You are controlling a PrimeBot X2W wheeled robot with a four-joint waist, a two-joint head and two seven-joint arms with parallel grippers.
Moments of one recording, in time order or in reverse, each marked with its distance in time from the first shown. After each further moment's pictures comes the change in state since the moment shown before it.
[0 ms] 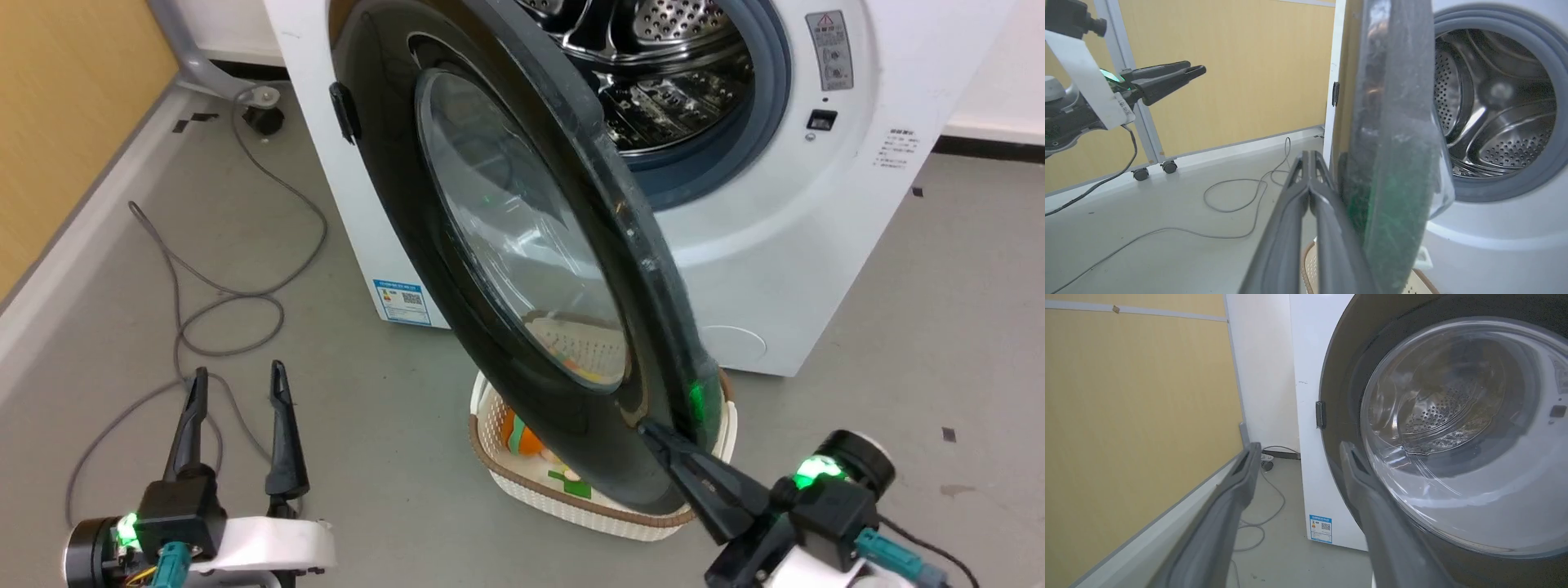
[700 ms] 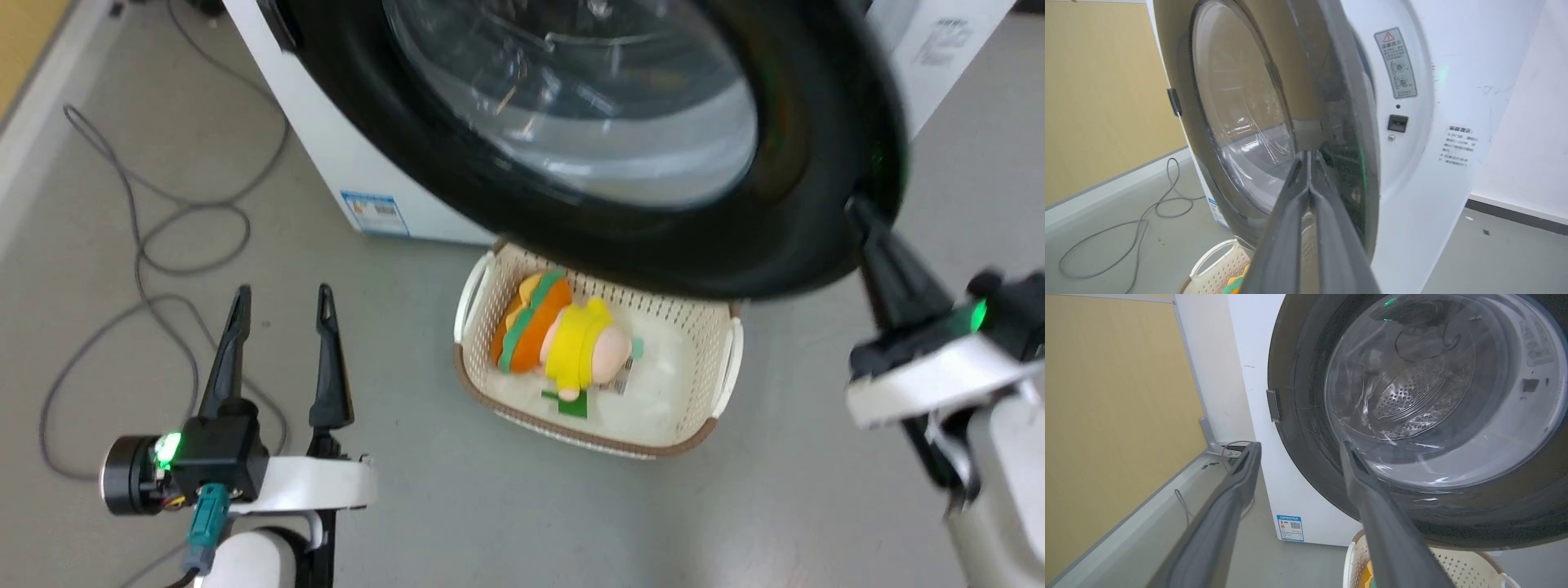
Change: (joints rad) left arm -0.124 -0.017 -0.080 -0.019 0.032 0.005 0.000; right arm -0.240 0.043 -0.390 0.201 0.010 0.001 0.000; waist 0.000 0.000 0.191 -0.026
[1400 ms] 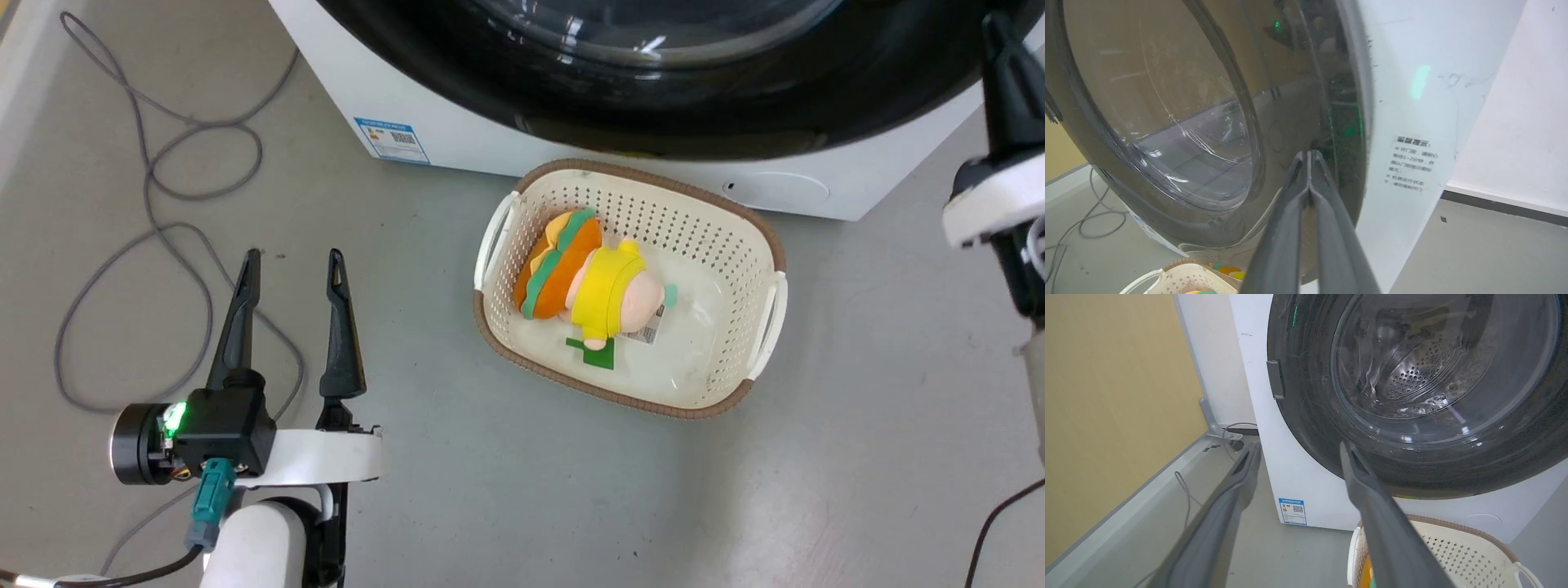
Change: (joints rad) left arm -0.068 -0.005 -0.031 0.000 -0.021 0.011 0.000; right arm -0.424 -0.037 -0.112 0.404 -0.074 0.000 0.000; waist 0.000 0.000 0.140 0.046
